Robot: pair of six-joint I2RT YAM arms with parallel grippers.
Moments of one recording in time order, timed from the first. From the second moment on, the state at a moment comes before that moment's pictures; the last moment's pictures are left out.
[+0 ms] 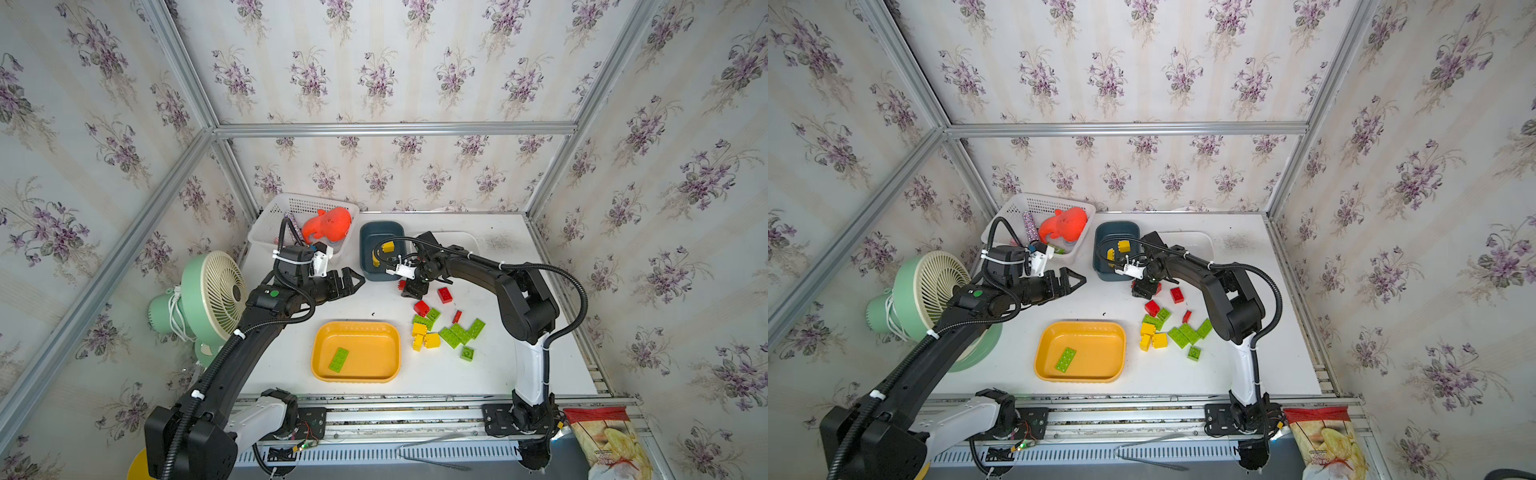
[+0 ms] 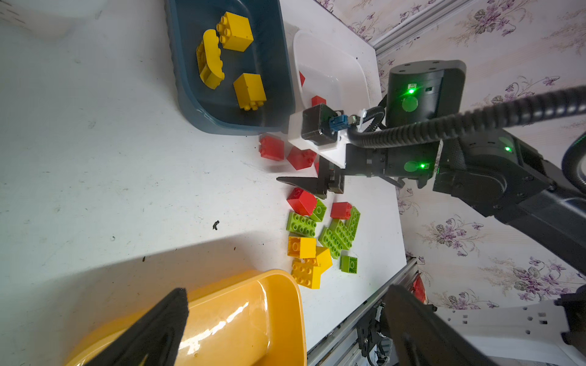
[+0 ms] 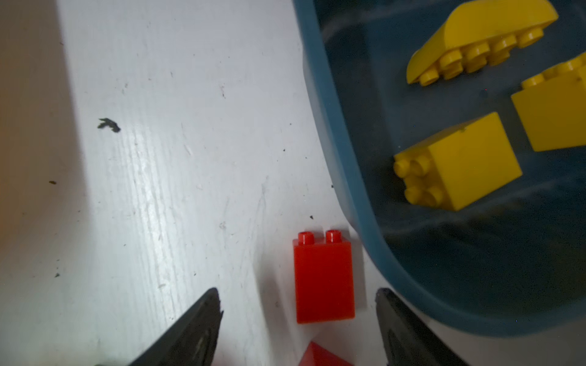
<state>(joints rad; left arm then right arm) -0.23 1.12 0.97 -0.60 0.50 -0.53 0.50 2.07 1.48 -0.58 -0.30 -0.77</state>
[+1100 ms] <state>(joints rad) -0.20 1.12 0.92 -0.60 0.53 -0.50 0.55 2.20 1.66 -0.79 -0.25 -0.76</state>
